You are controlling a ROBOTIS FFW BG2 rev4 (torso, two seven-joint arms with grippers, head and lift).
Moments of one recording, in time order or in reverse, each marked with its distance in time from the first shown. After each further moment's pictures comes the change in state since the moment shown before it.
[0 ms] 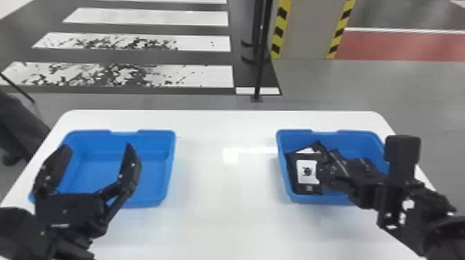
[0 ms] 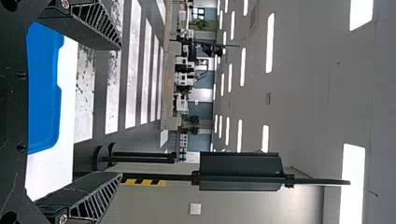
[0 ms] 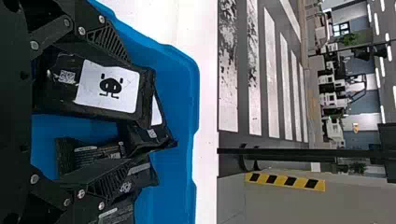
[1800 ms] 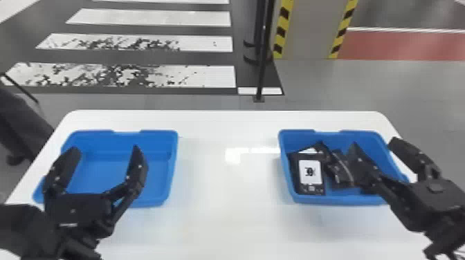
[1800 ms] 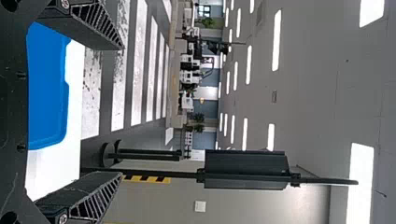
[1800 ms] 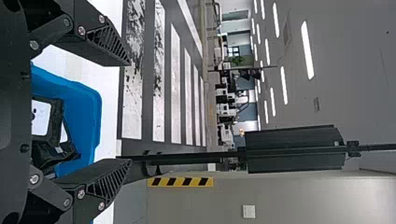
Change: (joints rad) left arm 0.000 0.005 -0.010 -0.005 0.005 0.031 0.003; right arm 0.406 0.045 -0.094 -0.345 -0.090 -0.510 0.001
